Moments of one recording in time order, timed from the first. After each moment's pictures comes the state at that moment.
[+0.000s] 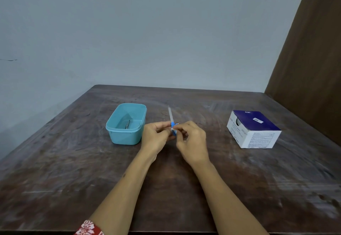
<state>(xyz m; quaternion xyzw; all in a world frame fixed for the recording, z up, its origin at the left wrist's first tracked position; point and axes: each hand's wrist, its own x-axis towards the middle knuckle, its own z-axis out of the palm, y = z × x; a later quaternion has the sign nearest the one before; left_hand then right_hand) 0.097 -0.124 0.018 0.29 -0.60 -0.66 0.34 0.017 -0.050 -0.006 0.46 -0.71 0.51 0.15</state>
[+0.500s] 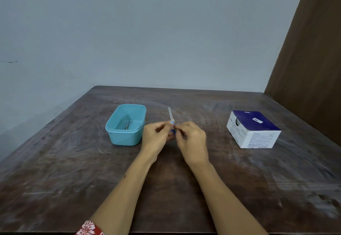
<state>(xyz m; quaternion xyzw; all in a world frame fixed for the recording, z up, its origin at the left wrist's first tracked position) 0.093 -0.126 0.013 0.27 -0.59 -0.67 0.37 0.016 -0.050 -0.008 0.47 -0.71 0.49 0.18</state>
